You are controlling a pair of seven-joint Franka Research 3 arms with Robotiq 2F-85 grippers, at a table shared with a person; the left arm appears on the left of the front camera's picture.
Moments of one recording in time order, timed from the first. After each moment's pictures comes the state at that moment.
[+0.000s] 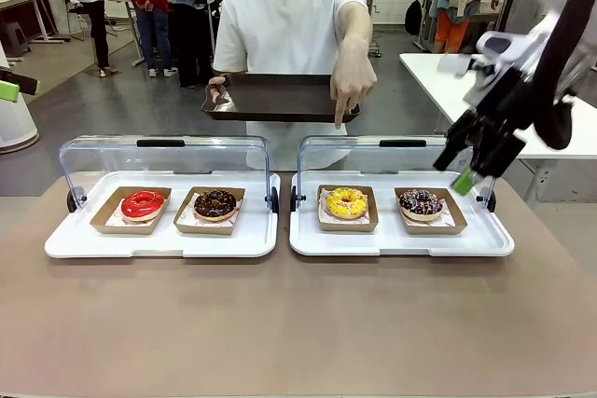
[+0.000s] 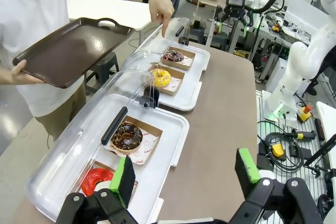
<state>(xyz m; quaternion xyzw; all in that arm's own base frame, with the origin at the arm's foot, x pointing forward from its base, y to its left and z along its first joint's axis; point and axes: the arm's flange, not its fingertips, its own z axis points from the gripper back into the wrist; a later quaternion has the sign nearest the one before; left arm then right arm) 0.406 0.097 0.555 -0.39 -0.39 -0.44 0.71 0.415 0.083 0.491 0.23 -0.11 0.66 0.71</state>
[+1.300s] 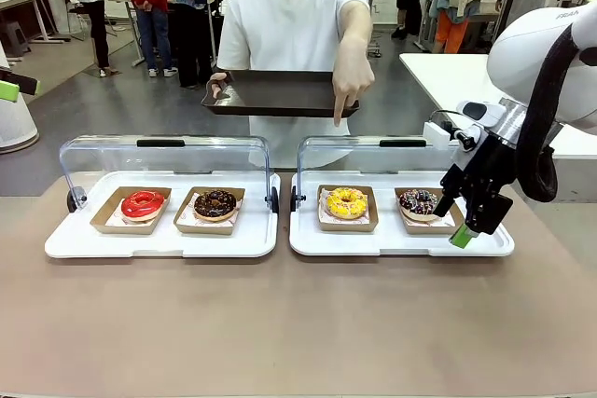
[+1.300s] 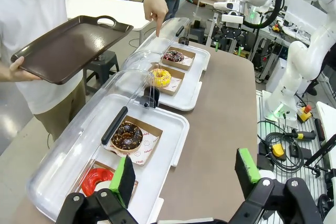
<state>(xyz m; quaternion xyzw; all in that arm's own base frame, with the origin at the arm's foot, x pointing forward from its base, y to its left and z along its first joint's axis) 0.406 0.097 0.555 -0.39 -0.39 -0.44 0.71 0.405 0.081 0.425 0.19 -0.09 0.68 0.70</state>
